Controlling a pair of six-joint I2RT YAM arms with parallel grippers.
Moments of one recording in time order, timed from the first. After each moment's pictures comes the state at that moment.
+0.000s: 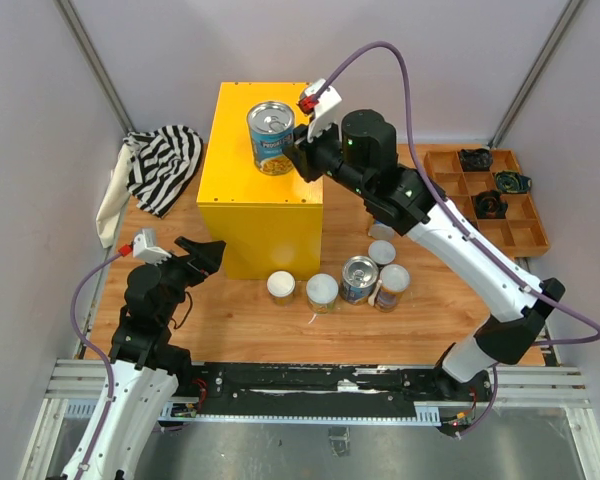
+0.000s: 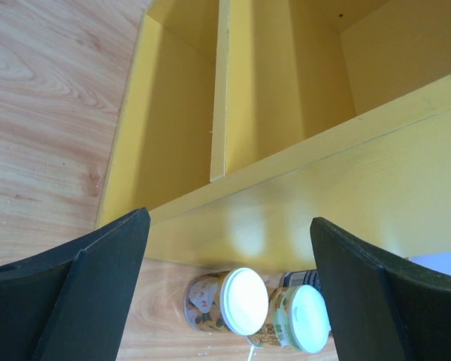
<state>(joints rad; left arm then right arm) -0.20 0.34 0.39 -0.22 -0.02 -0.78 0.86 1.55 1.84 -0.40 0.06 -0.01</state>
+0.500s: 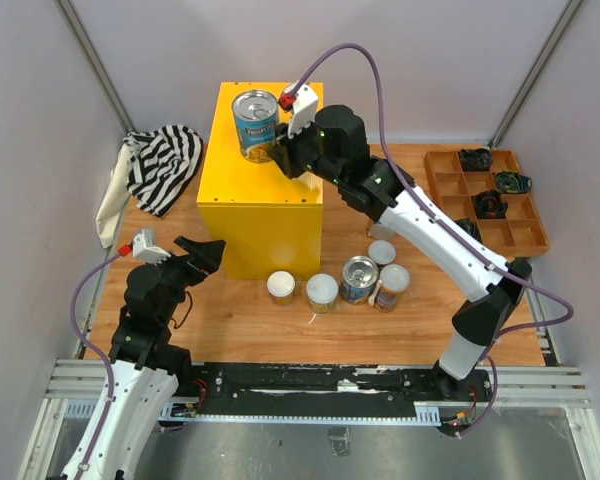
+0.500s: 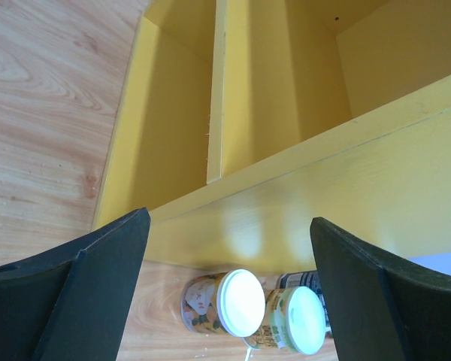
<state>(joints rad) -0.20 0.34 0.39 -0.21 -0.02 -0.79 0.83 1.69 1.90 -0.38 0.02 0.05</state>
